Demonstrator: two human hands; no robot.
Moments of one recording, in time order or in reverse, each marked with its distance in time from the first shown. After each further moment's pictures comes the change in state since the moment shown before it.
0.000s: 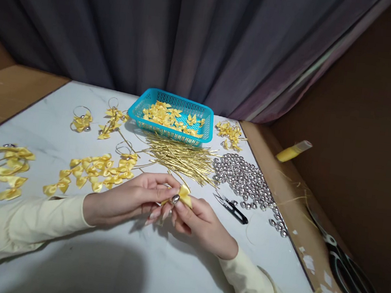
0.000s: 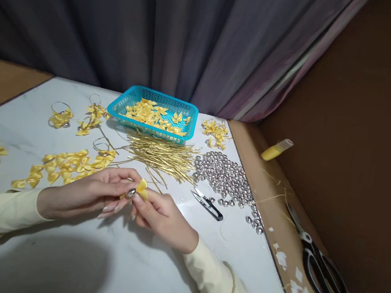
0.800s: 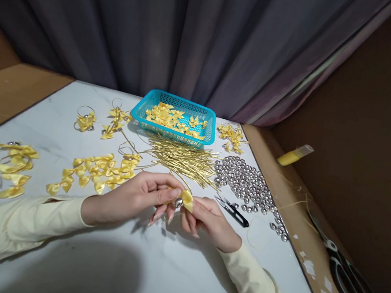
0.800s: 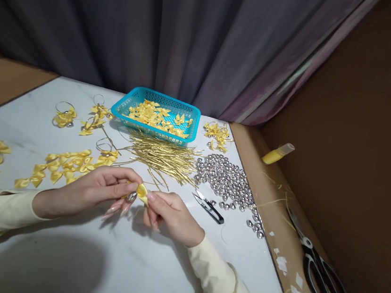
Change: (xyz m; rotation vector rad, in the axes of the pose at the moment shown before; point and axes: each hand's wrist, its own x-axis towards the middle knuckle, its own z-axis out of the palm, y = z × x) left_hand -0.004 0.008 0.004 0.382 -0.001 0.219; right_hand 0.001 0.002 -0.011 0.039 0.006 0.020
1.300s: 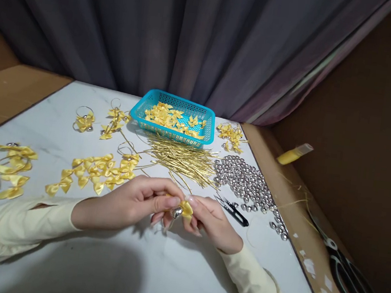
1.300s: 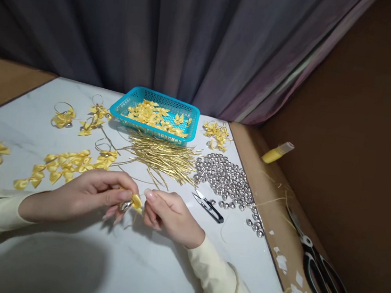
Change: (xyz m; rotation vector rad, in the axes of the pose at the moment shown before) left_hand -0.007 0.007 0.002 0.189 -0.064 0.067; right_hand -0.003 -0.009 0.004 -0.013 0.037 -0.024
